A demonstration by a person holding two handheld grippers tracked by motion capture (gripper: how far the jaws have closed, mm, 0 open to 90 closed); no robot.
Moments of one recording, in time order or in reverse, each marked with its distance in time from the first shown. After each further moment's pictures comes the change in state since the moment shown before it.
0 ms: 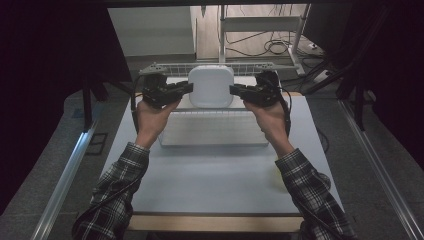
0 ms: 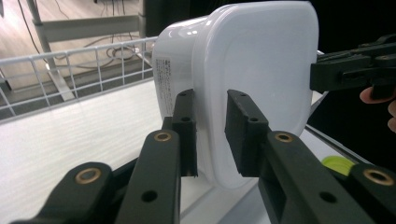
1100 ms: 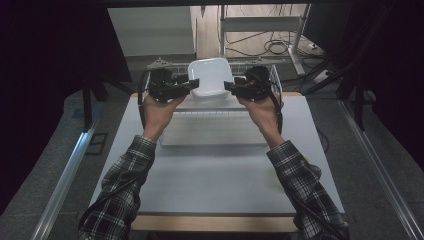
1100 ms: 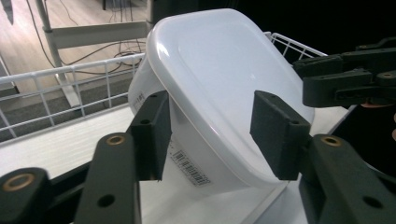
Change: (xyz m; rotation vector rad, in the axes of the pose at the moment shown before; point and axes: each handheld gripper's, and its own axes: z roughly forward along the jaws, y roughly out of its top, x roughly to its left) left arm 0.013 0.006 0.025 -0.016 0.047 0.002; right arm -0.004 0.009 0.029 0.012 -0.116 -0.075
